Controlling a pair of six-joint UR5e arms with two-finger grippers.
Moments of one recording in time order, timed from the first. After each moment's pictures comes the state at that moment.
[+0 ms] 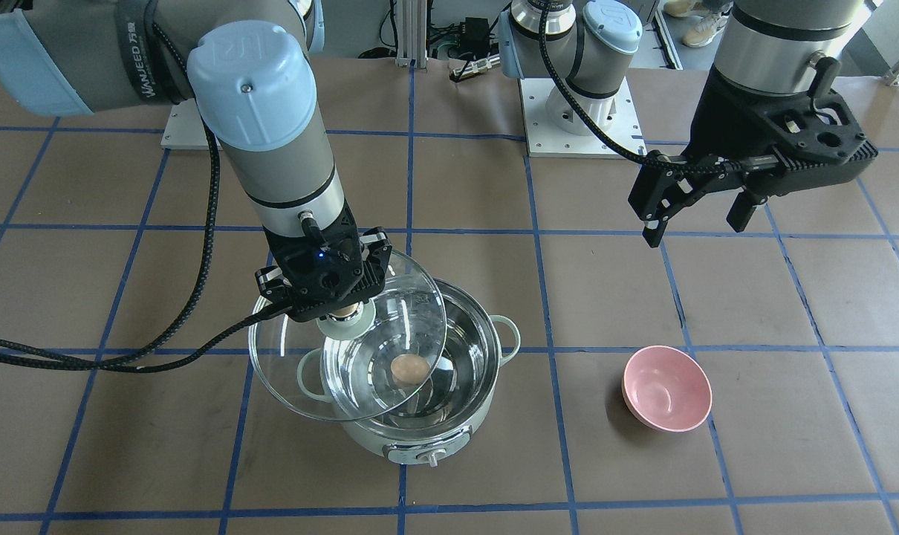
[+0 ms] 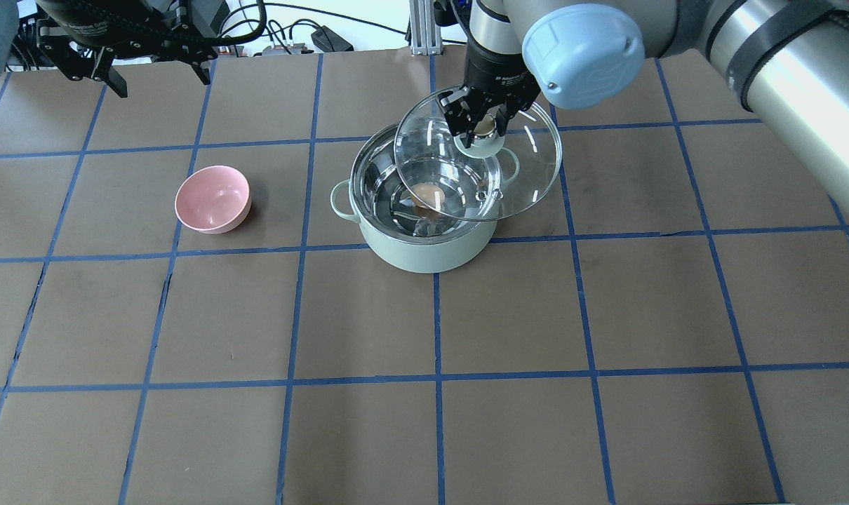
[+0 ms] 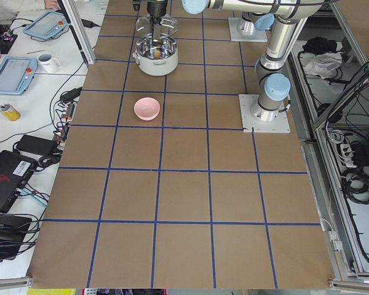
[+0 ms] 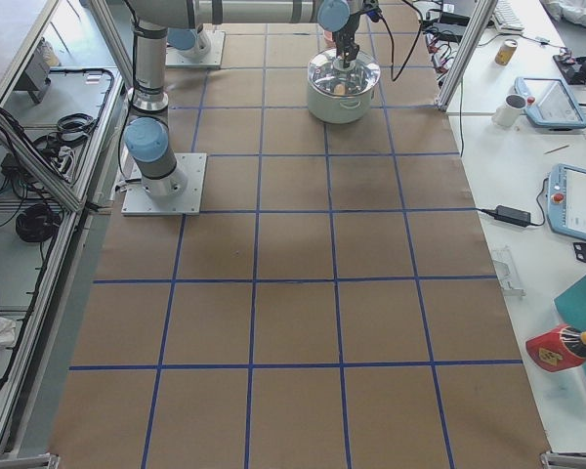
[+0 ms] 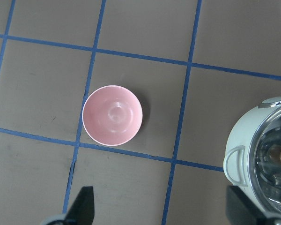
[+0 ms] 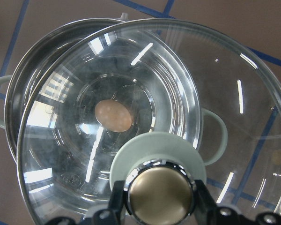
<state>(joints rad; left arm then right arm) -1.53 -1.64 -1.42 -1.45 1.65 -0.13 1.81 -1.24 1.37 -1.78 -1.51 -0.14</state>
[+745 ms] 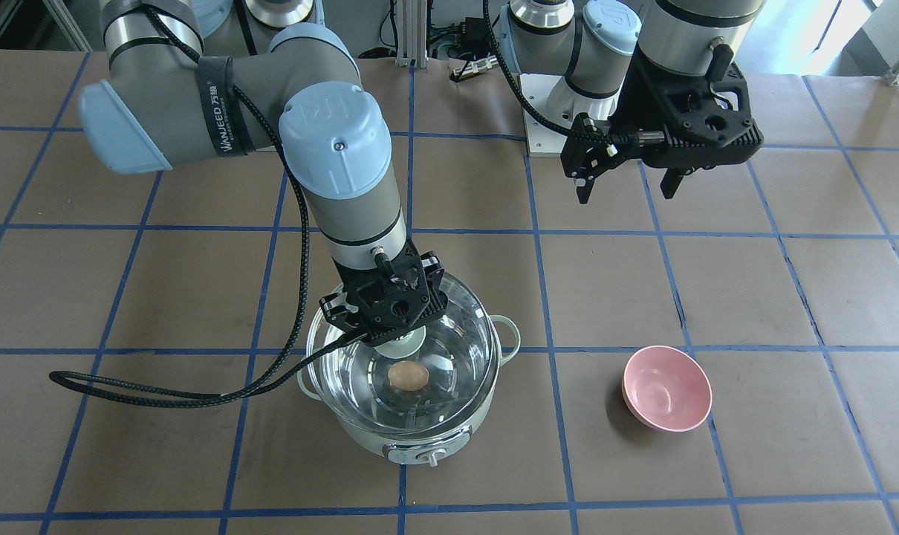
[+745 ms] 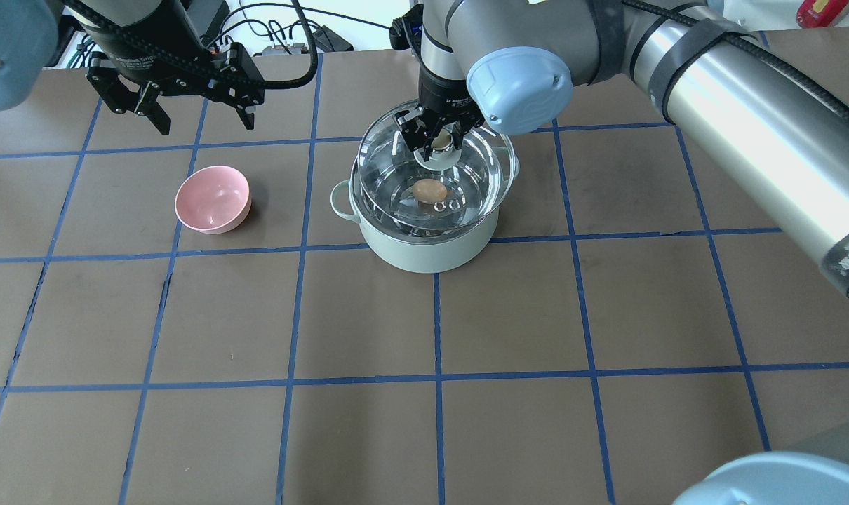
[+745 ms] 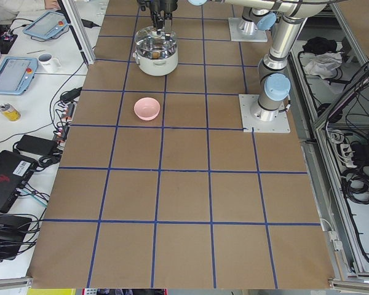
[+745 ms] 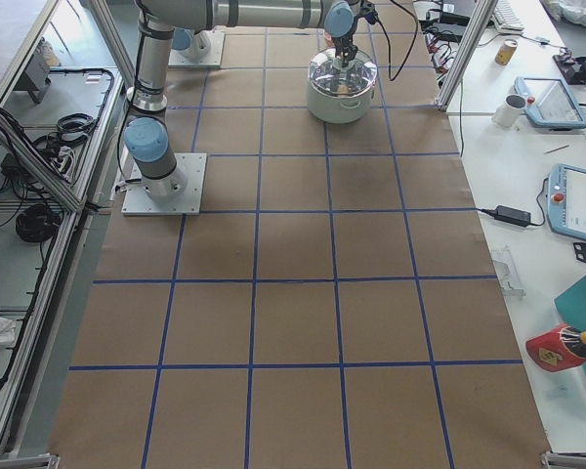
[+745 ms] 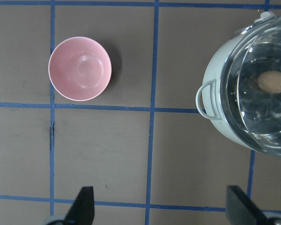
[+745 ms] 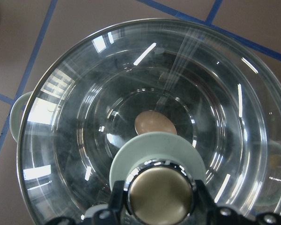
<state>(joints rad) -1.62 -1.61 -1.43 -1.61 1.63 -0.10 1.89 -1.15 1.36 -1.86 -1.48 -0.10</state>
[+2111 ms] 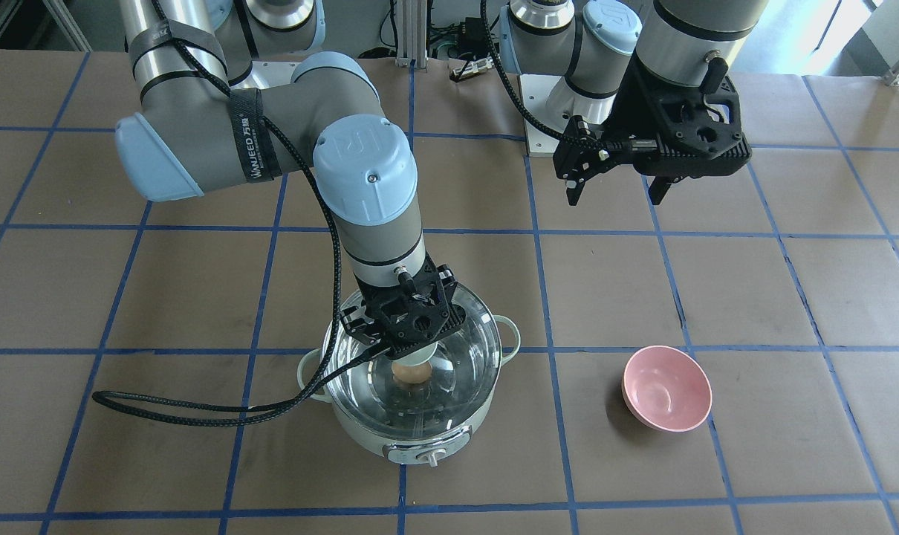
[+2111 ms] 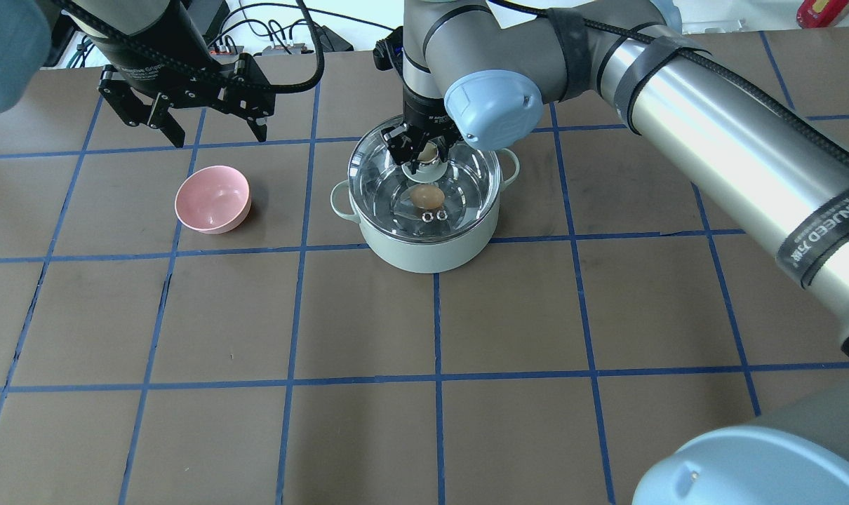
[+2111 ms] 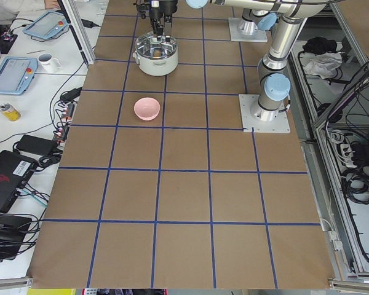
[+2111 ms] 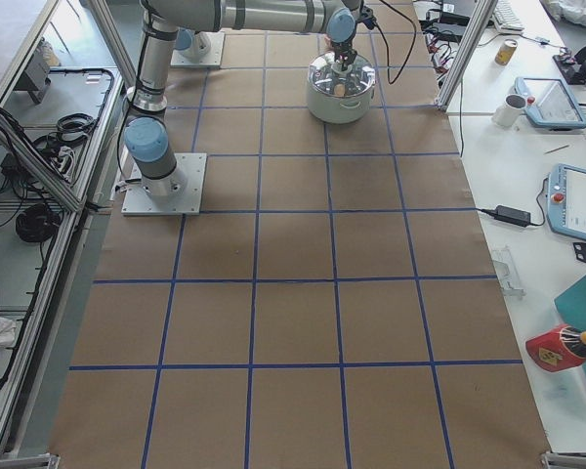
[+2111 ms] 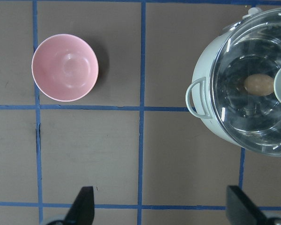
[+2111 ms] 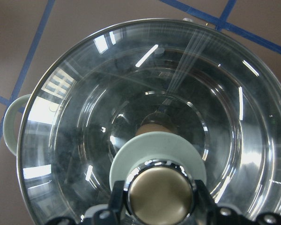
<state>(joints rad) -1.61 -1.62 -1.45 -1.60 1.58 -0.07 1.91 -1.11 1.36 -1.89 -1.49 -0.10</state>
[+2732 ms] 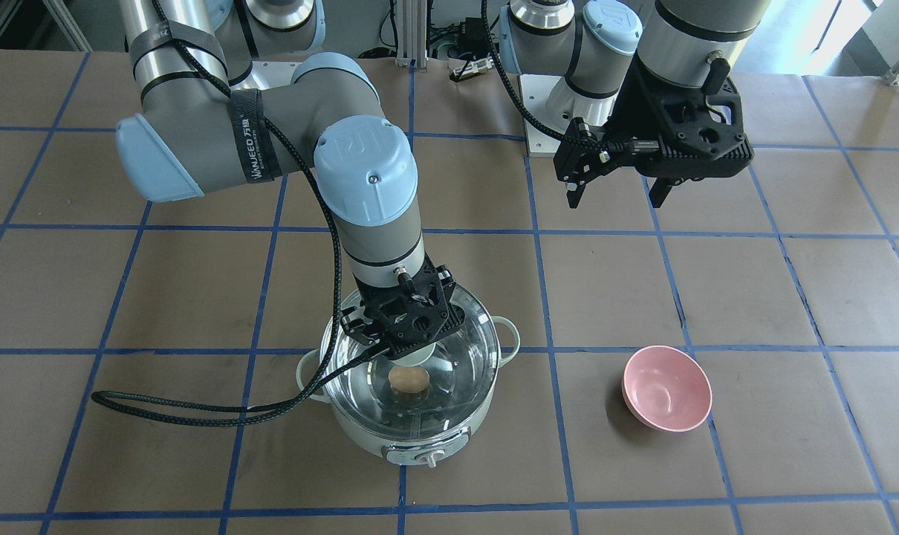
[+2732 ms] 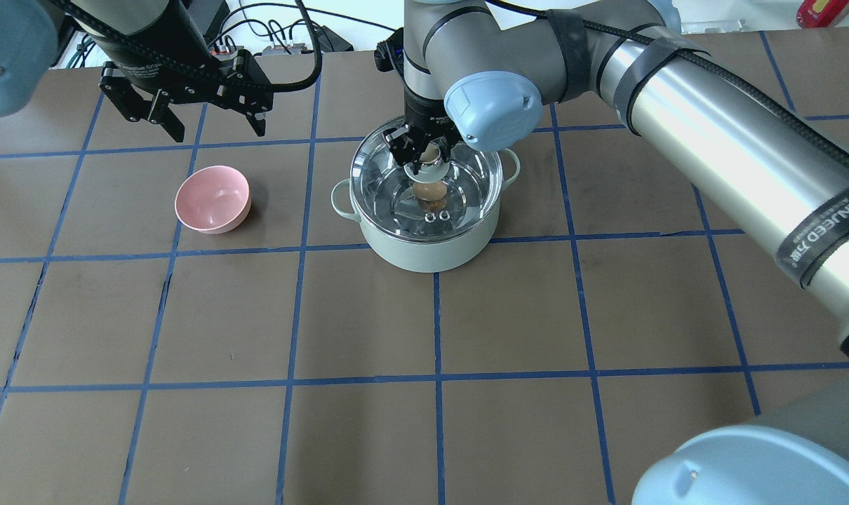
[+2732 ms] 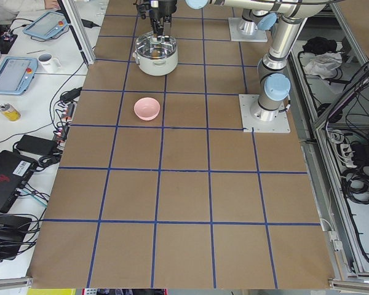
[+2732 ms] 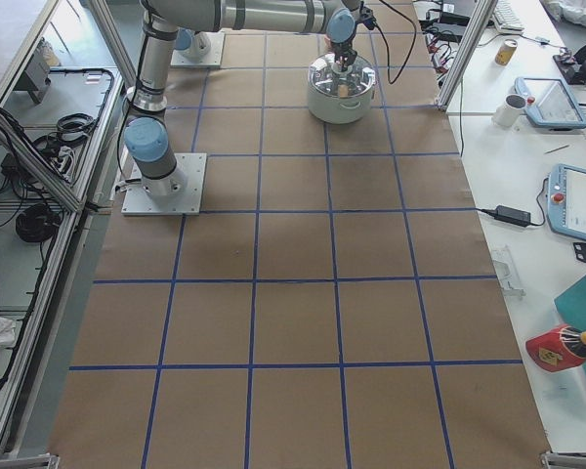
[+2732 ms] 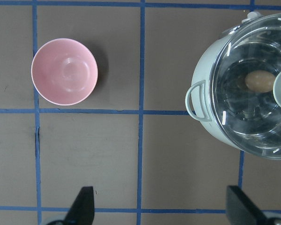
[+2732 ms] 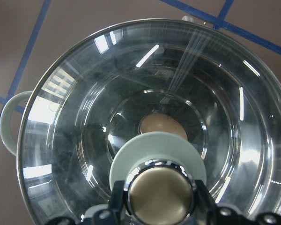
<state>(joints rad) -1.60 -1.62 -1.45 -1.58 1.57 -0.06 1.91 -1.11 1.36 -1.89 -1.50 -0.10</state>
